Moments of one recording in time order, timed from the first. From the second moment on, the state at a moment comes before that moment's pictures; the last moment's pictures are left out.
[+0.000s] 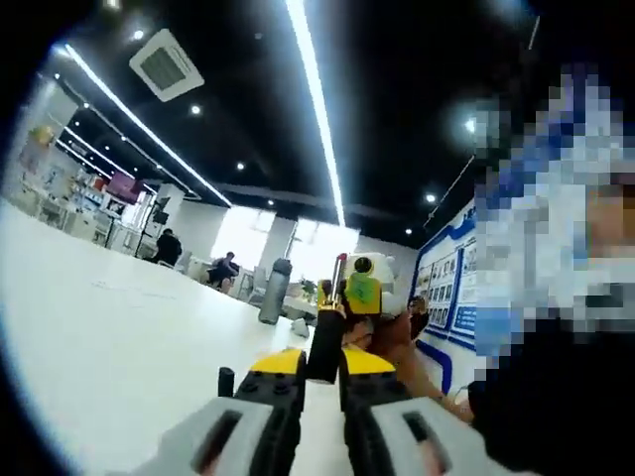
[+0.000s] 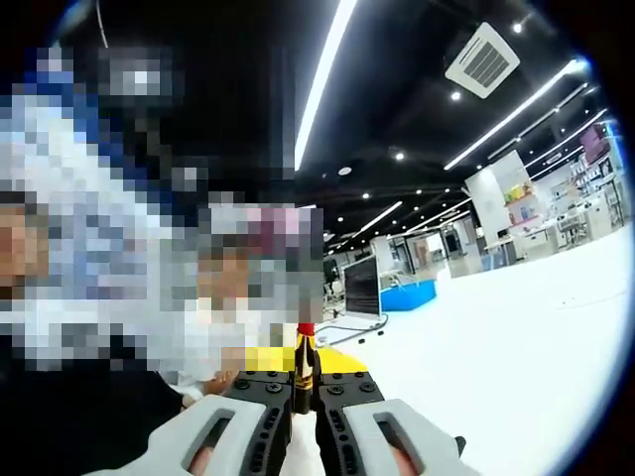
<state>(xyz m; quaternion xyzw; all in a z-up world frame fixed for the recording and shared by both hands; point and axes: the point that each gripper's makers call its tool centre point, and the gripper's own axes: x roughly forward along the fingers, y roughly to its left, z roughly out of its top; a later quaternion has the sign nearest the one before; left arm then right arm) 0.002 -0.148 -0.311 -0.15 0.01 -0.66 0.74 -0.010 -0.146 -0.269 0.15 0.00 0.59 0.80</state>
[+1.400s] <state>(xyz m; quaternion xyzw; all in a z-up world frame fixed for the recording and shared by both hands) 0.019 -0.136 -0.305 0.23 -0.22 -0.46 0.83 0.003 -0.148 -0.272 0.17 0.01 0.56 0.81</state>
